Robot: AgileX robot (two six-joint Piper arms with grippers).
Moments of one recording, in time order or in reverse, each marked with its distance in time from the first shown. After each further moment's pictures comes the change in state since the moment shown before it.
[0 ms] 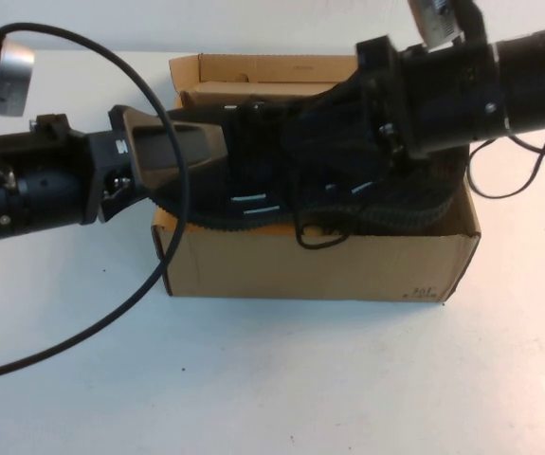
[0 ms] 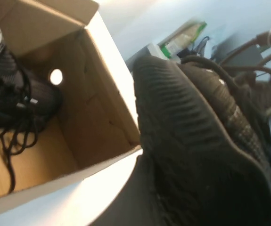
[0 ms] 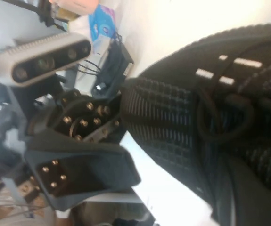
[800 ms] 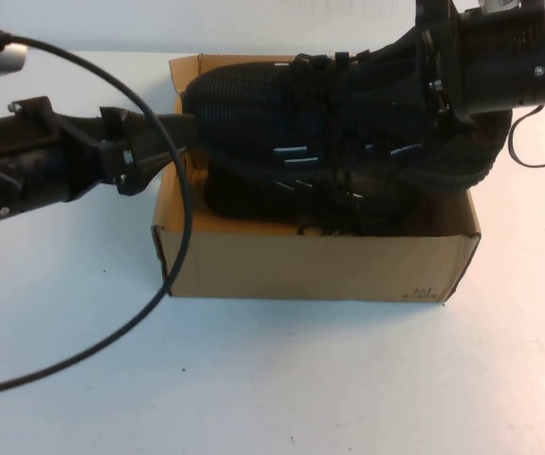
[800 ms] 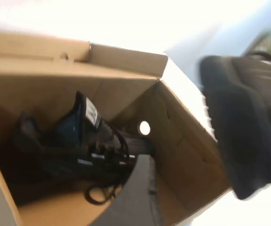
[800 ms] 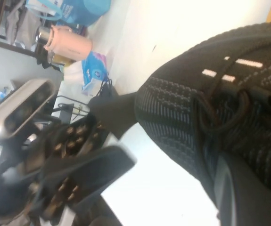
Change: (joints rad) right arm -0.123 0.012 -0.035 0.022 0.011 -0.005; left arm -0.008 -0.010 -0.002 -0.032 -0.242 0.314
